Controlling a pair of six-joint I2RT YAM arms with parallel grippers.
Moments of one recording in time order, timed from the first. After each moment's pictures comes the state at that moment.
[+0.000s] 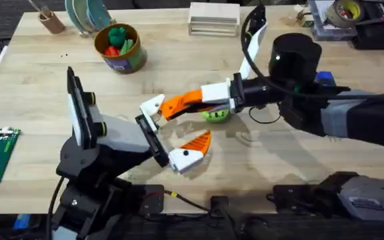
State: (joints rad) left arm -0.30 0.01 0.01 -0.06 0.74 -0.15; right arm 0.52 1.42 0.55 0.52 -1.05 0.98
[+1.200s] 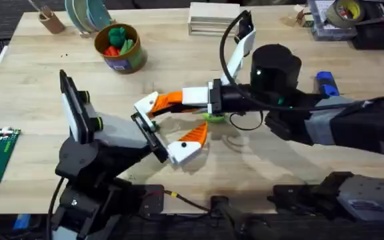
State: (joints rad) left arm -0.29 0.01 0.01 -0.06 0.66 -0.19; right arm 0.69 1.46 0.55 0.62 -0.77 1.04
